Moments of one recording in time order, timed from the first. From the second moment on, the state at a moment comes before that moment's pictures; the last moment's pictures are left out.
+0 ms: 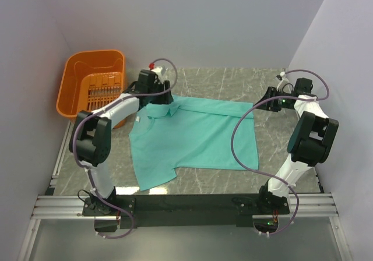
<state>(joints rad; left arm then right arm) -0.35 1.83 1.34 -0.15 0.17 -0.30 -0.38 1.82 1.30 -0.51 -0.88 -0.19</state>
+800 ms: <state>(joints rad) -0.47 2.04 1.51 -0.33 -0.01 -0.22 -0.38 1.84 1.29 -0.51 -0.92 -0.17</state>
